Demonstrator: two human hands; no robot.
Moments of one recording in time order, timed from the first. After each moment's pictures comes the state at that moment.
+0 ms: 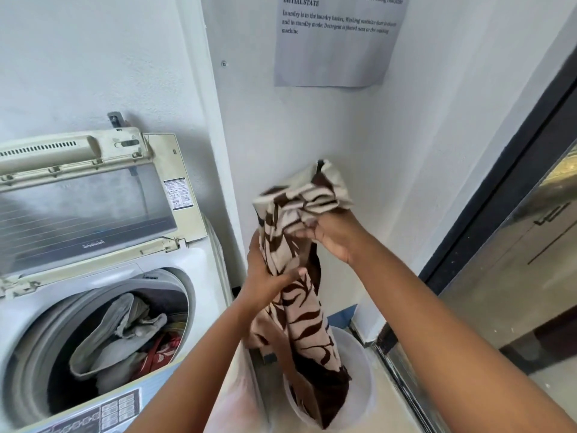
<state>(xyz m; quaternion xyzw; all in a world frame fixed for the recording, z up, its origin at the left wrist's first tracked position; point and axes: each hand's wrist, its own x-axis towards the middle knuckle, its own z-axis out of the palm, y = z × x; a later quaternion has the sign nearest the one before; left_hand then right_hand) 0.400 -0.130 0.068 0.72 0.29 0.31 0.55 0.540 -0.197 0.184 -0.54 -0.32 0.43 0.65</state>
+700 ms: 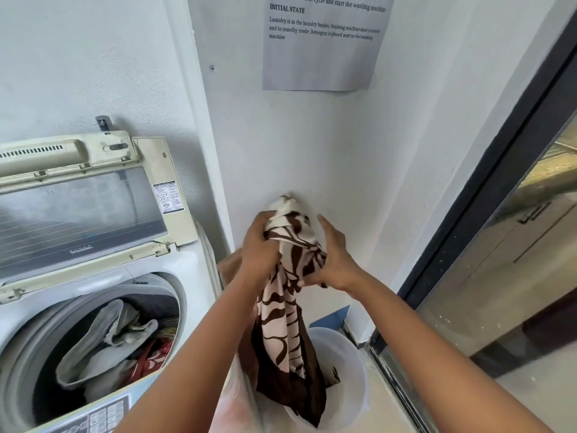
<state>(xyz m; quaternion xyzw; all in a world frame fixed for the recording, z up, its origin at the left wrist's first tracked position) 0.436 -0.127 0.123 0.66 0.34 0.35 0.57 0.563 -0.236 0.102 -0.76 -0.41 0.28 0.42</state>
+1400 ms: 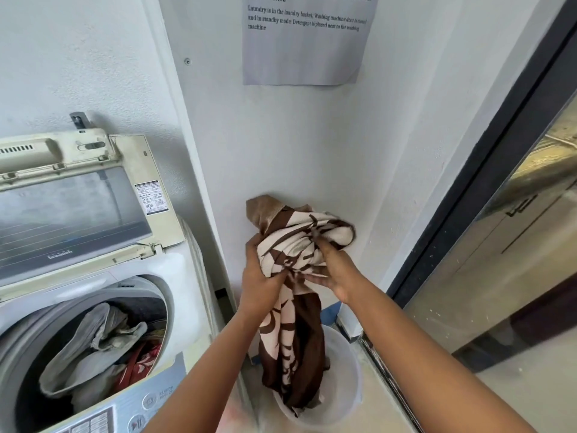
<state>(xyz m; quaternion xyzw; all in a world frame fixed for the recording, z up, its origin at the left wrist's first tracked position) 0.429 -0.160 0.077 0.69 0.33 0.36 0.54 0.567 -0.238 0.101 -0.63 -0.07 0.45 0.63</state>
